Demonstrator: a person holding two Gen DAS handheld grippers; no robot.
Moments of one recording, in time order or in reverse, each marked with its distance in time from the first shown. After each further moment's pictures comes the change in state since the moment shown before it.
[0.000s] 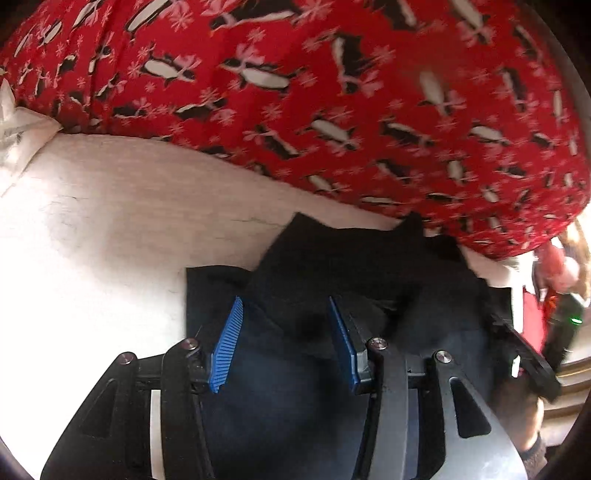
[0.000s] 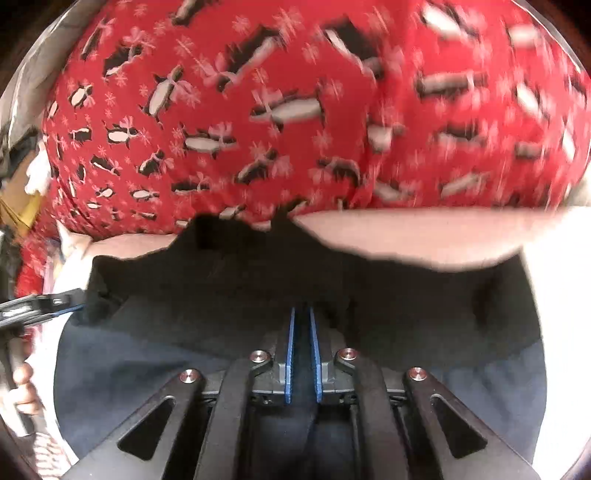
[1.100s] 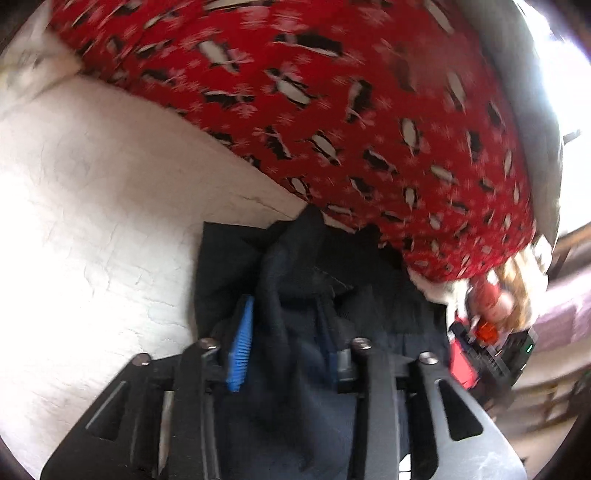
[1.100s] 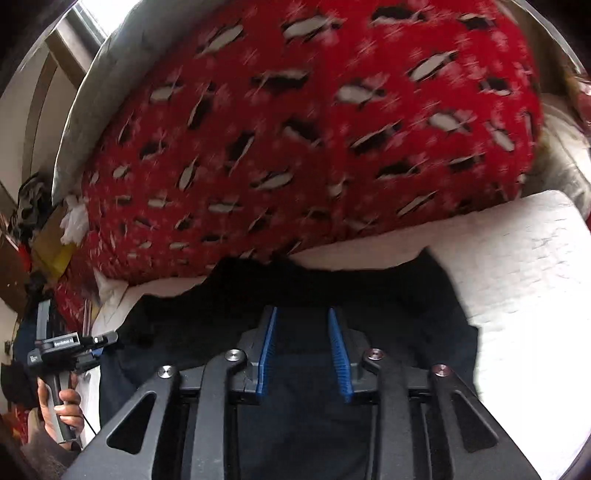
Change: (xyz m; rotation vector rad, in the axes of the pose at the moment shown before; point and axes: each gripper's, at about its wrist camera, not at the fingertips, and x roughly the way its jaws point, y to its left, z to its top) left arm -0.035 0.041 -0.029 -0.129 -0.077 -0.284; right arm -0.075 -0.041 -0.015 0.089 -0.157 0.079
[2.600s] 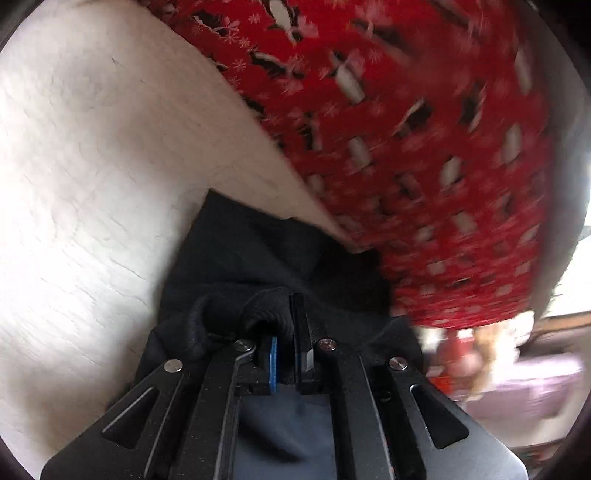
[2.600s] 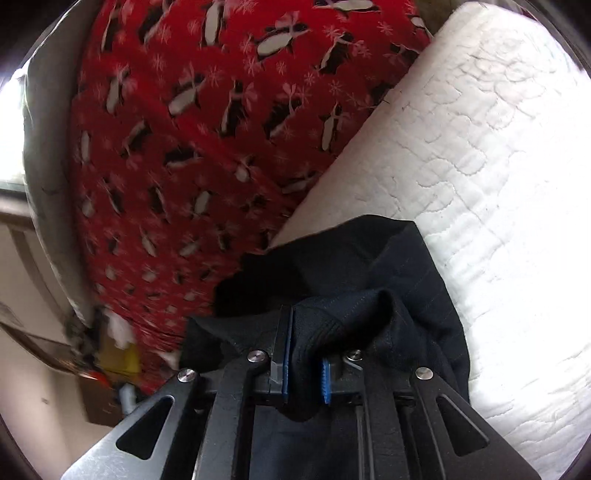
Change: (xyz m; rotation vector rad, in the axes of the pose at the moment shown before) left arm 0.025 0.028 0.007 -0.356 0.020 -0.144; right arm 0.011 -0.091 -0.018 0.592 0.039 0.264
